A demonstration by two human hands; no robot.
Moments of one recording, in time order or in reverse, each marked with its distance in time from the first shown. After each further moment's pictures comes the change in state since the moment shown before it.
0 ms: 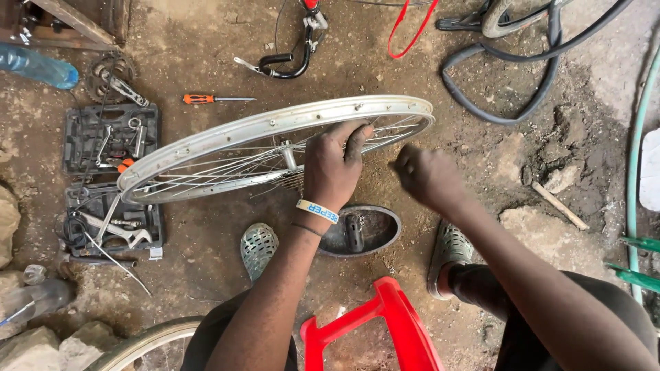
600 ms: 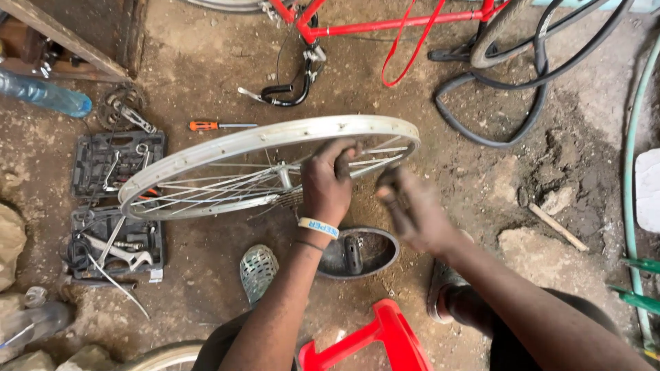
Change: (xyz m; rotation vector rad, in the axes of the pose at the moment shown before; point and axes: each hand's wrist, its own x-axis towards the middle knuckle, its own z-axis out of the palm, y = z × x) left_hand 0.010 -0.004 0.011 -0.063 0.111 -0.010; right_hand -0.009 -0.016 -0.006 0.682 0.378 -0.594
